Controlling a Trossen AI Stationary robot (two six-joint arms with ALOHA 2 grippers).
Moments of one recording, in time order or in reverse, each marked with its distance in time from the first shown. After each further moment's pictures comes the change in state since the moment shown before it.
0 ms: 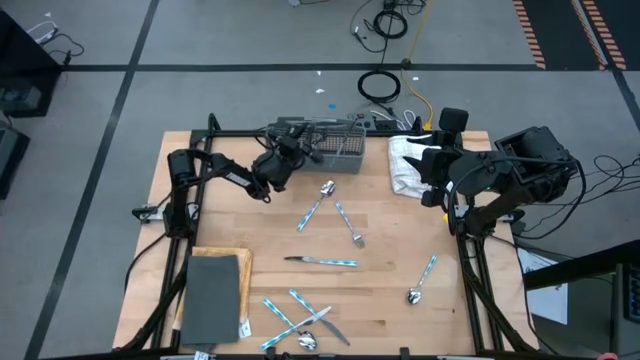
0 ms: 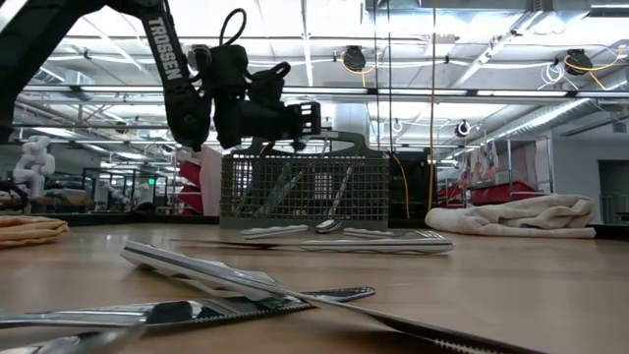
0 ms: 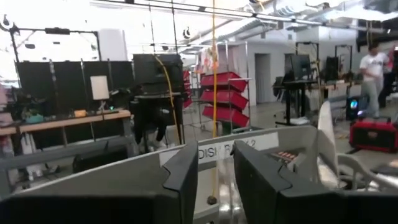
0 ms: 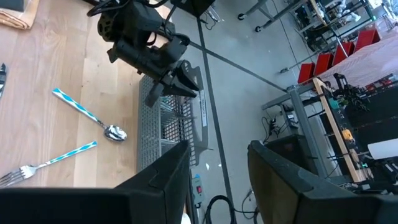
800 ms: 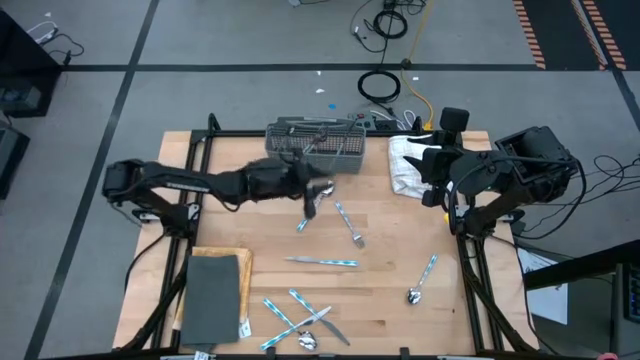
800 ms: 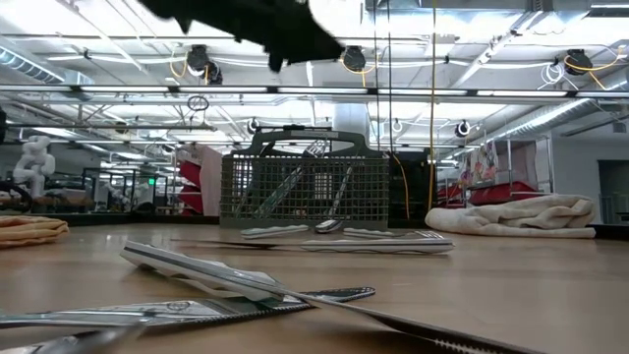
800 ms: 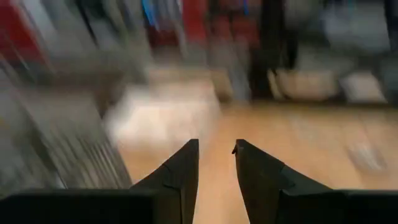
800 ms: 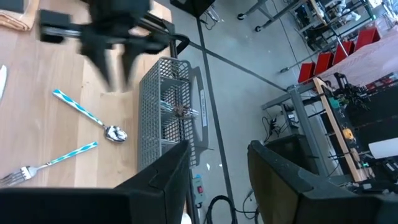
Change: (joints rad) left arm -0.275 -0.510 0.175 -1.253 0.545 -0.228; right arm 0.000 -0.002 0.000 0.000 0.000 0.011
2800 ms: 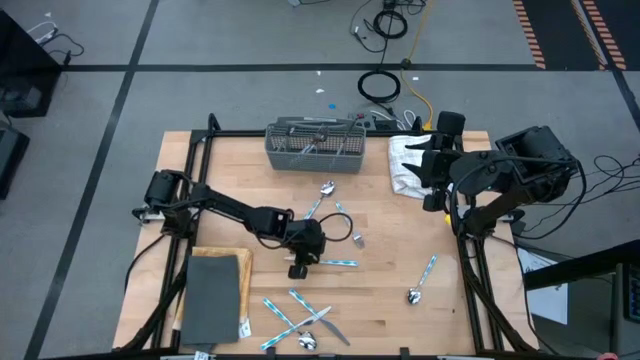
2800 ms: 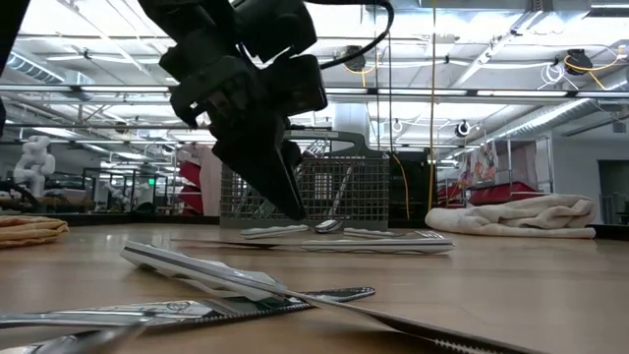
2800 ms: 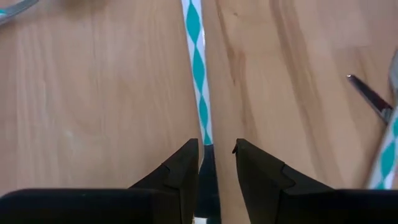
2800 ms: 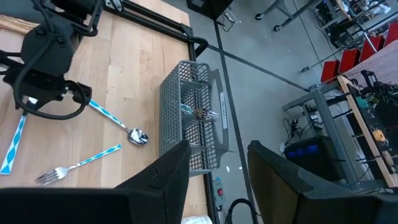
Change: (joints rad) left arm -0.219 0.370 0.069 -0.397 0.297 -0.100; right arm 0.000 0.000 0.000 0.000 -0.082 0.038
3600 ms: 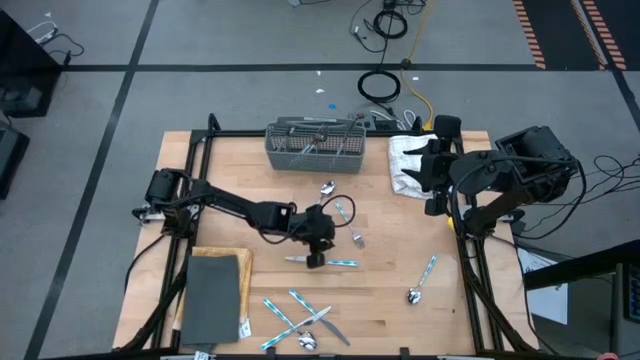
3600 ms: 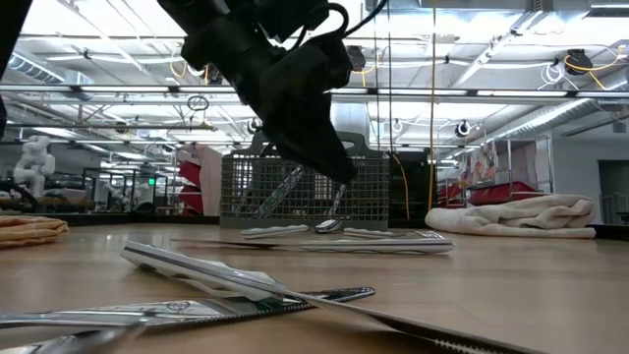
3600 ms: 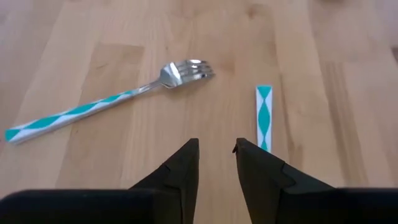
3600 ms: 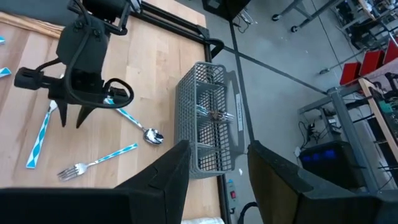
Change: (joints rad) left arm 0.029 -0.001 0.062 0.101 -0.215 -0.121; right arm 0.000 0.000 0.000 0.000 -0.071 0.003
